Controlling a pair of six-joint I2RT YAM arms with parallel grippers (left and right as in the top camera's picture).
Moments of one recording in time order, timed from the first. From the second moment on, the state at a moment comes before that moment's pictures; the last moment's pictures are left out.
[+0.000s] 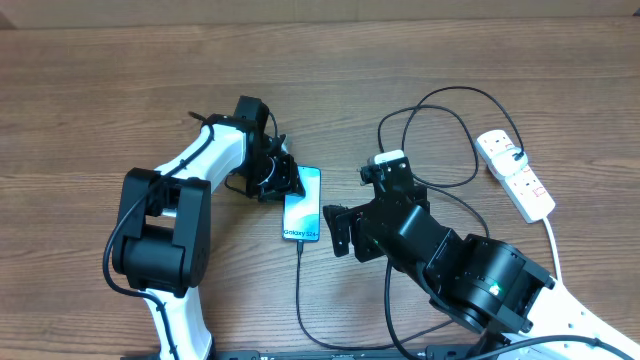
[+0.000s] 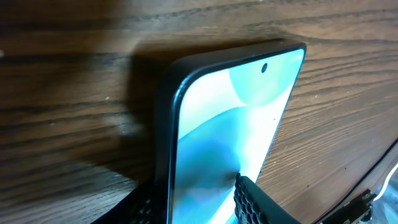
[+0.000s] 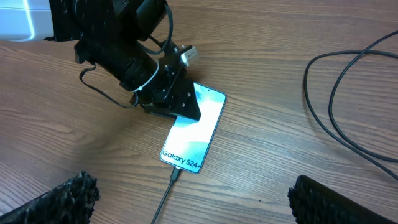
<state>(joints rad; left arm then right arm) -0.22 2.05 1.32 -0.84 0.50 -0.28 0.96 1.13 1.21 -0.88 0.30 0.59</state>
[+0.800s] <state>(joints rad) -0.22 2.02 1.34 -1.01 0.20 -0.33 0.96 1.22 1.21 -0.84 0.28 0.58</state>
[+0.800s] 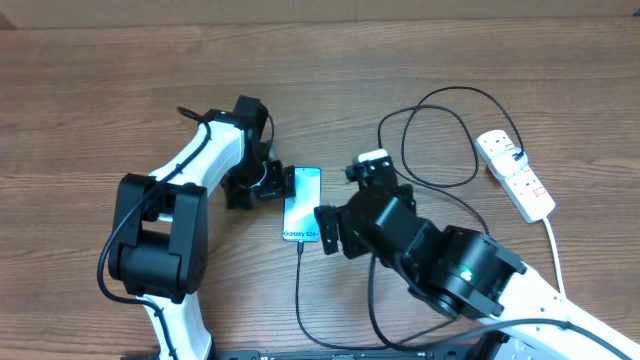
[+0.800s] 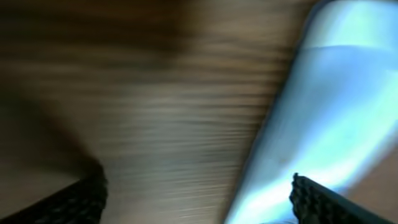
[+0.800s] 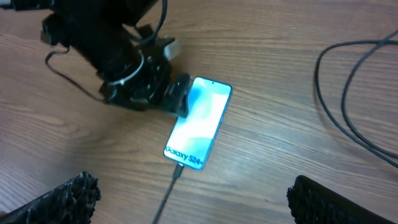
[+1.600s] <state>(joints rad) -0.42 0.95 1.29 -1.24 -0.29 -0.53 0.12 1.43 1.17 -1.00 0.22 0.73</state>
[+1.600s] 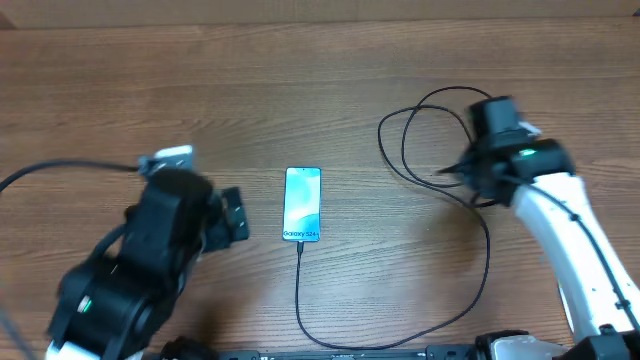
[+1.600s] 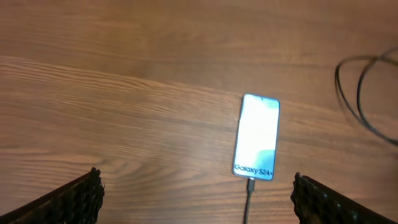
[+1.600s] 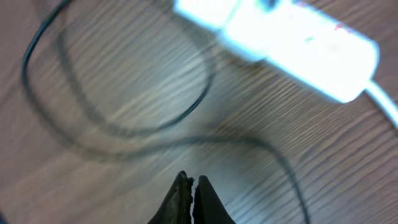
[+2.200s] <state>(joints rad) -0.41 0.88 1.29 -1.28 -0.32 -0.55 -0.37 1.52 1.17 -0.81 0.04 0.56</state>
